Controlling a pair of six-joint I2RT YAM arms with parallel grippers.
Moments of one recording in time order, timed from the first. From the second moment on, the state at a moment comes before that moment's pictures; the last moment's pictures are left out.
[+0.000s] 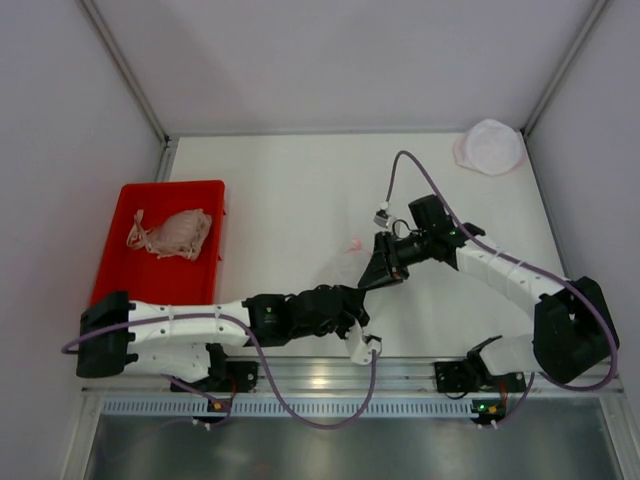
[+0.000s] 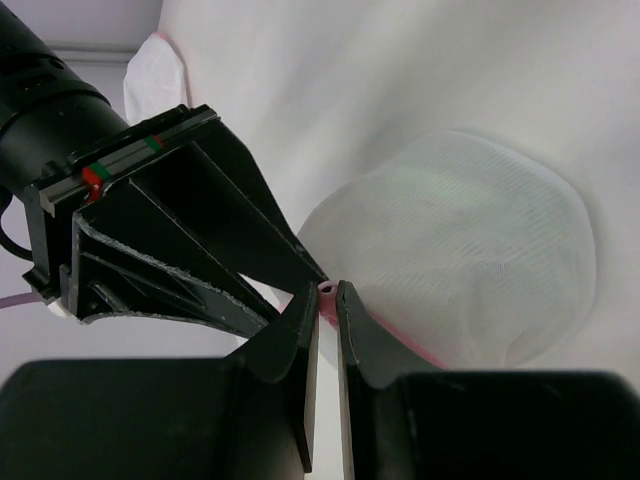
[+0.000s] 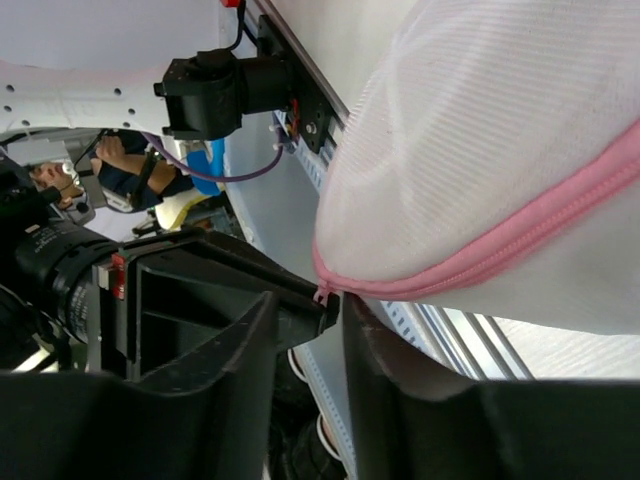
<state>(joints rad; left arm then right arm) -1.35 1.19 0.72 -0.05 -0.16 1.14 0.50 1.34 0.84 -0.43 -0.98 0.59</state>
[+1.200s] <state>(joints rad) -1.35 1.05 0.69 -0.06 -0.06 1.09 0.17 0.77 0.65 -0.55 -1.05 -0.89</state>
